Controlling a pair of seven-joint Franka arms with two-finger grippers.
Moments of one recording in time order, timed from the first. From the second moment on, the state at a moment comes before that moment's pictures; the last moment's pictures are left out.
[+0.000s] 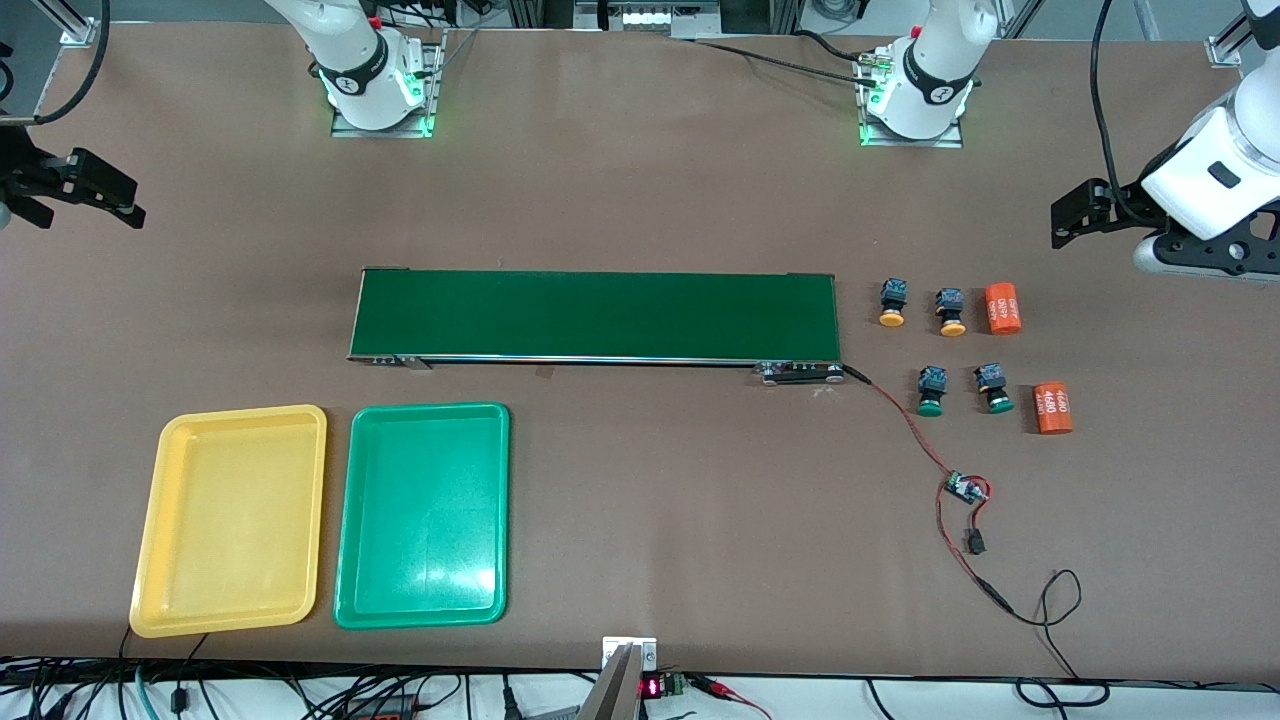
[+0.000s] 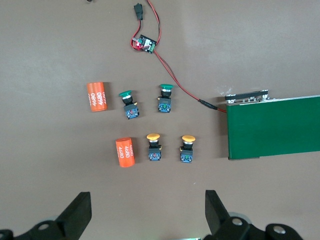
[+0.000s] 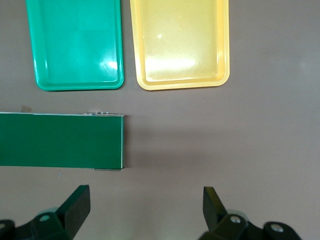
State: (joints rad) left arm -0.08 0.02 0.00 -1.58 0.03 1.50 0.02; right arm -0.06 -0.07 0.00 -1.66 -0.03 1.59 -0.07
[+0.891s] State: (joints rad) left arm -0.07 0.11 0.01 -1.59 0.07 1.39 0.02; right arm -0.09 -0.05 0.00 -1.66 -0.03 1.60 -0.07
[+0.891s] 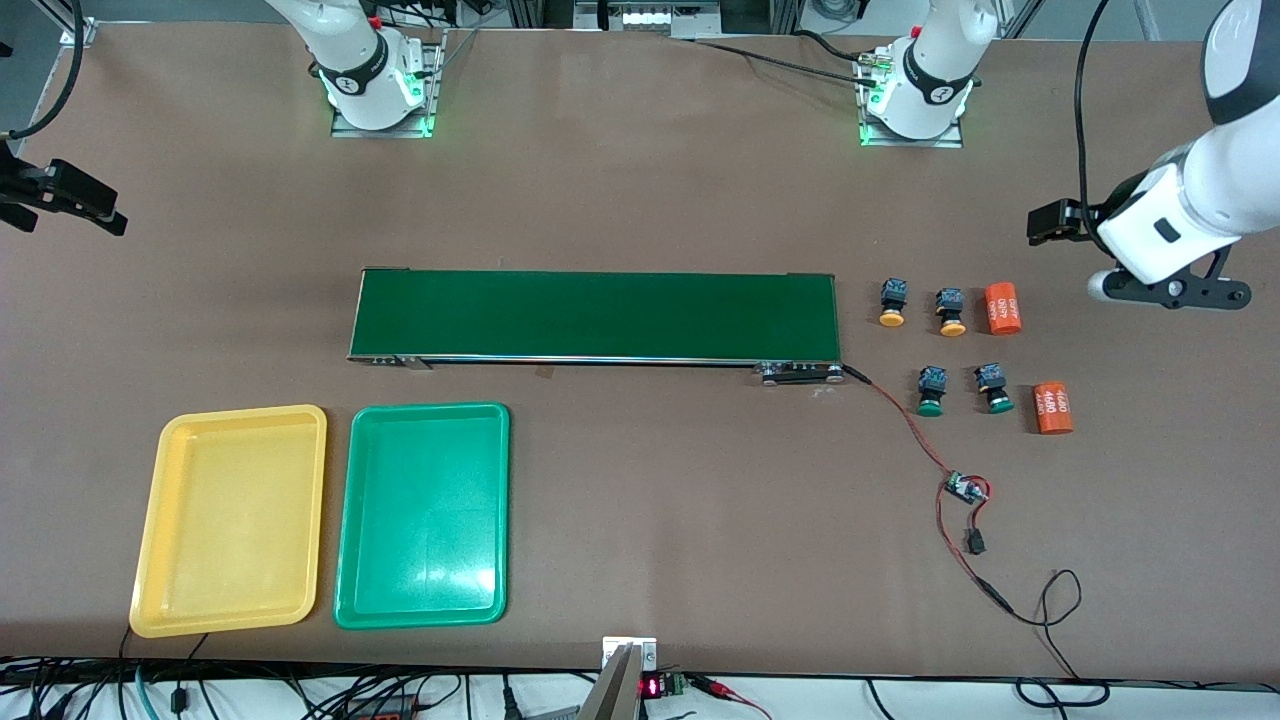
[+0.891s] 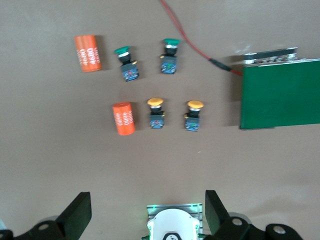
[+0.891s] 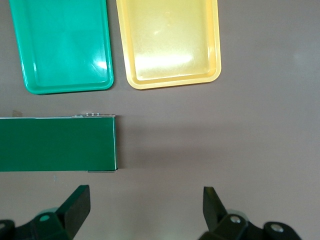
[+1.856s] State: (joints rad) left arm 0.12 0.35 0.01 -1.91 0.16 2.29 0.09; right arm -0.08 -0.01 0.01 -1.66 -0.03 1.63 -0.07
